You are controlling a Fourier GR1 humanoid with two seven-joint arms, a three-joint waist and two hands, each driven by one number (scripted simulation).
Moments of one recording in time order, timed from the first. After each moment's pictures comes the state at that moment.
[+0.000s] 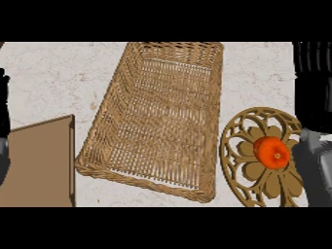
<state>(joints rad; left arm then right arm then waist) -0.29 0.50 0.01 -1.34 0.14 0.45 0.07 -0.40 -0.23 -0.01 -1.62 -0.20 -0.24 -0.10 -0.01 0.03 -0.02</state>
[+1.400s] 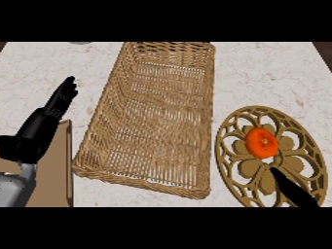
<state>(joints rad) -0.18 0.47 -0.20 -1.53 0.20 0.07 -0.05 0.33 -0.11 0.03 -1.90 0.70 -0.70 0.05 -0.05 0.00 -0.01</state>
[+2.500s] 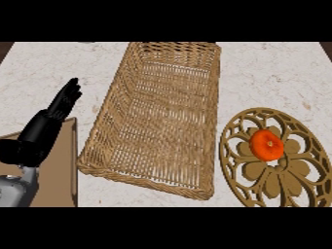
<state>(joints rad) -0.16 0.44 -0.20 -1.58 0.18 0.05 -0.01 0.62 -0.29 0.17 -2.37 0.84 -0.15 0.64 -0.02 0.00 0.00</state>
